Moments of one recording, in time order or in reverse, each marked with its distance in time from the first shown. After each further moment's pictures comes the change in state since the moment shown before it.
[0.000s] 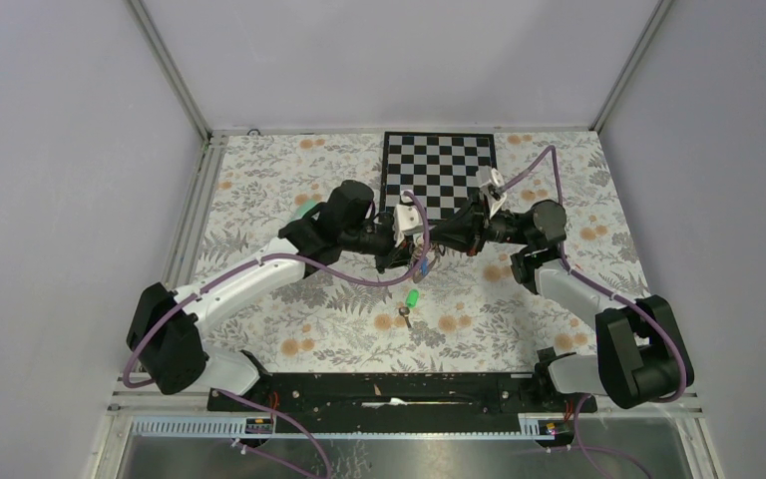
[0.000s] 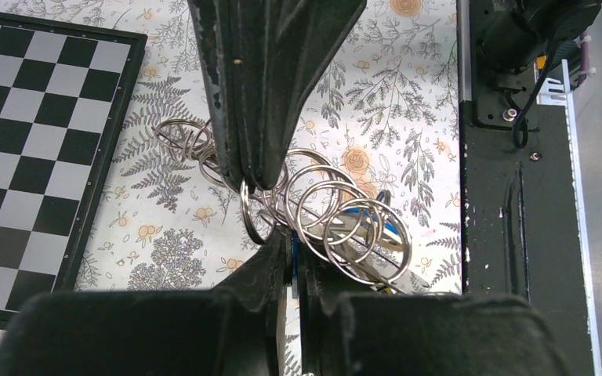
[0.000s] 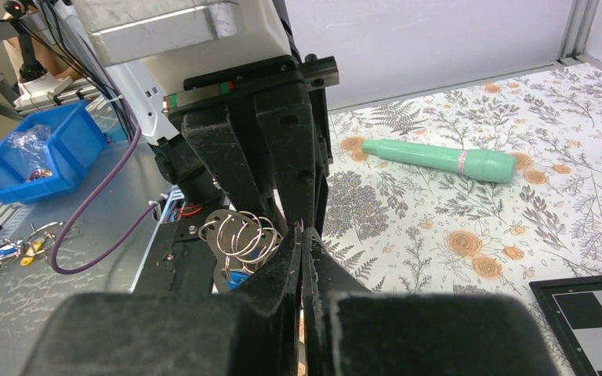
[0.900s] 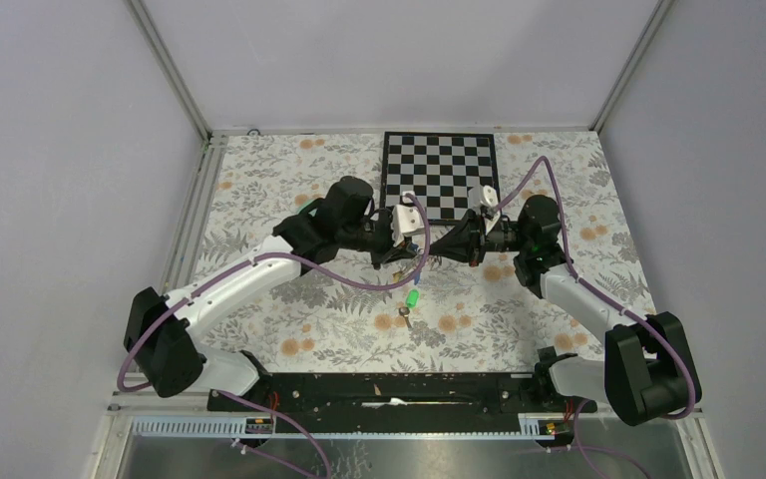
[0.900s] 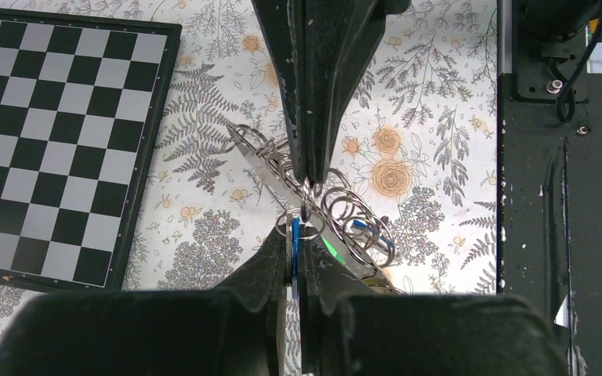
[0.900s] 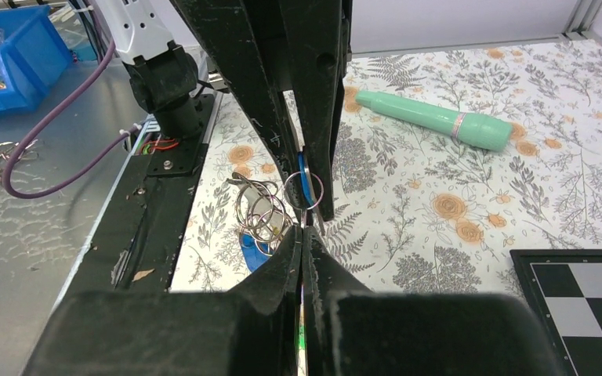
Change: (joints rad) left arm 0.001 -0.029 0.055 -0.118 -0.084 0.117; right arm -0.004 -0.080 -0.001 -0.435 -0.079 -0.465
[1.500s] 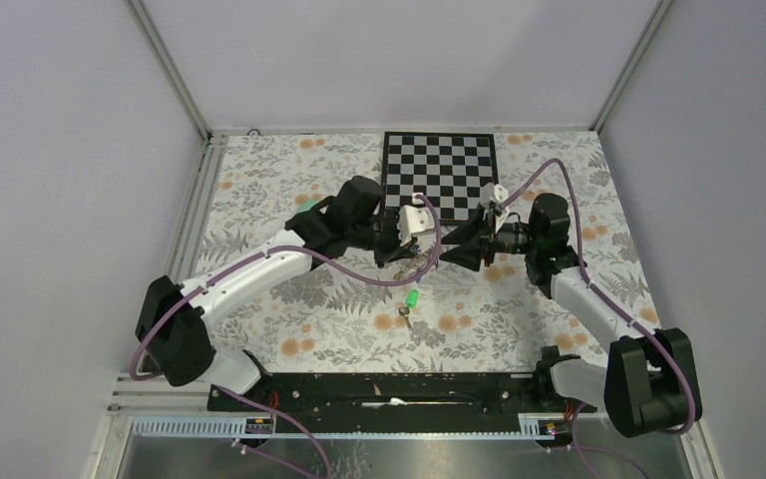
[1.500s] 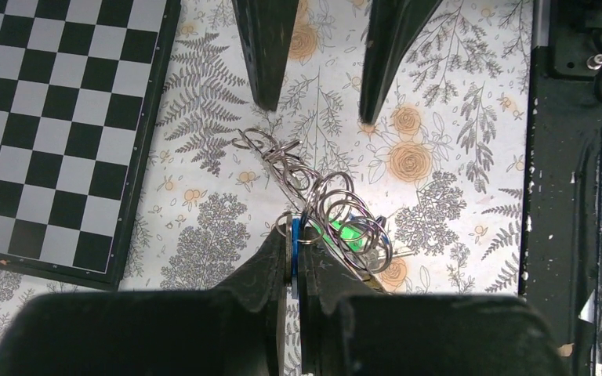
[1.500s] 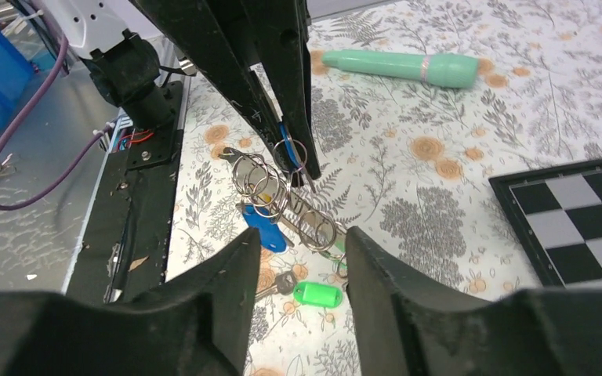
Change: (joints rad) left arm -0.011 0.069 0.037 -0.035 -0.050 0.028; right arm -0.072 -0.044 0.000 -0.247 0.035 -0.108
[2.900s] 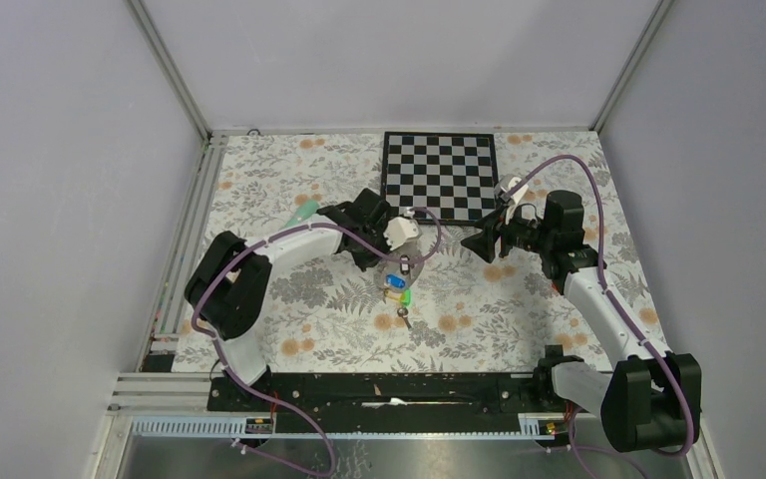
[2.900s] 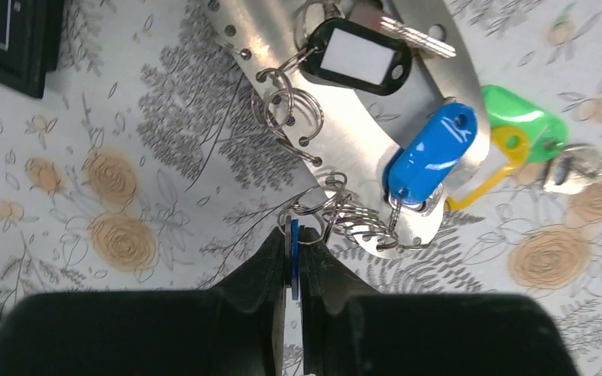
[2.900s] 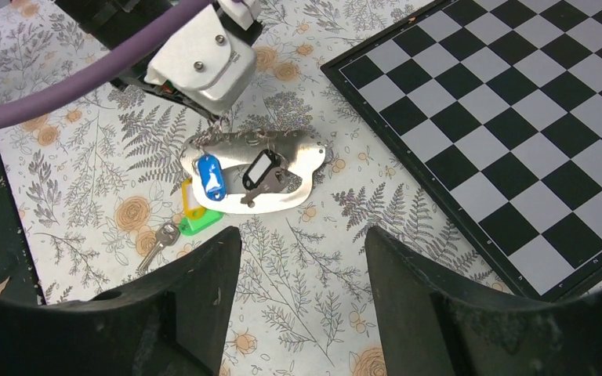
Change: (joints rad) left arm 0.108 0.326 -0.013 -0.120 -0.330 0.034; right arm -0.127 -0.097 0.077 -0.471 0.384 -0.242
